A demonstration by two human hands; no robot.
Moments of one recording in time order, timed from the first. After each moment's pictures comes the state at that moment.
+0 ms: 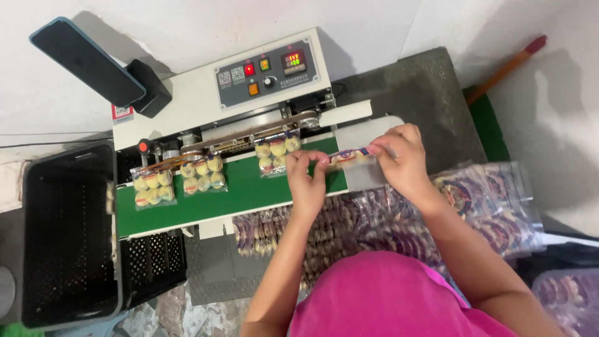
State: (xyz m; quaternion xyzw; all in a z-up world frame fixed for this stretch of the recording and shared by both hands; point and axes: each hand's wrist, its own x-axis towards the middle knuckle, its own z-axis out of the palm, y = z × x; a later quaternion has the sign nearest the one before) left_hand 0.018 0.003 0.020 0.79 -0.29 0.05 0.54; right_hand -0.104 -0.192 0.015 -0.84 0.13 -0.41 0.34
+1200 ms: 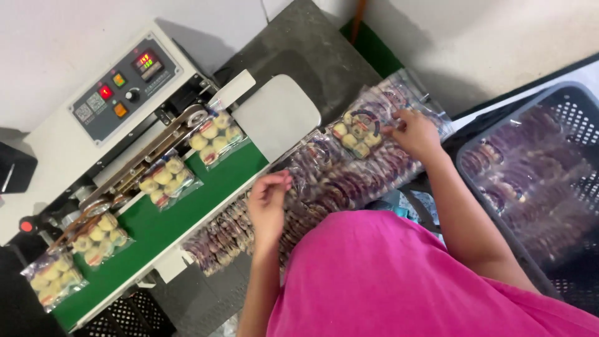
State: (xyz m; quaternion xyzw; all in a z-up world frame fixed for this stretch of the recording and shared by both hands) left_hand -0.079 0.046 0.002 0.62 -0.18 -0.30 0.70; right_hand -0.351 -0.233 -0.068 -0.77 0.58 -0.03 0.28
